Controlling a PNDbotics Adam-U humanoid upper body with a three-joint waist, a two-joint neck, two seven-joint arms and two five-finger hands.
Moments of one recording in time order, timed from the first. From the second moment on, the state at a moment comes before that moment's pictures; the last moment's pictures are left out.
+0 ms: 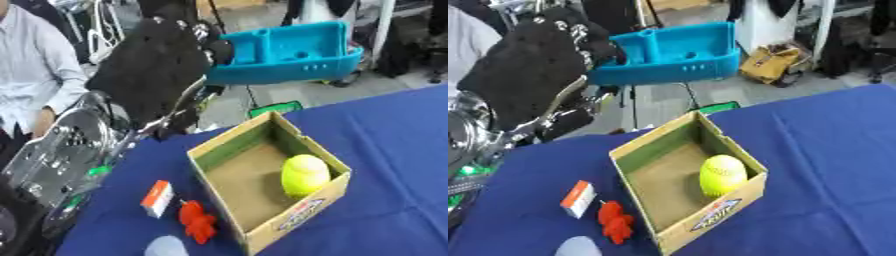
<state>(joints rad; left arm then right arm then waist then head) -0.98 0.44 -0.40 -1.86 -1.34 0.05 -0.25 -0.27 -0.47 -0.50 -1.98 0.88 0.18 -0.90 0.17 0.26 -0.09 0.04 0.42</state>
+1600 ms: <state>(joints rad) -0.96 0.31 -0.46 -1.53 -1.60 -0.06 -0.06 -0.28 -0.47 -0.50 -1.98 0.87 0.17 -0.90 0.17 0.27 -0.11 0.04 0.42</state>
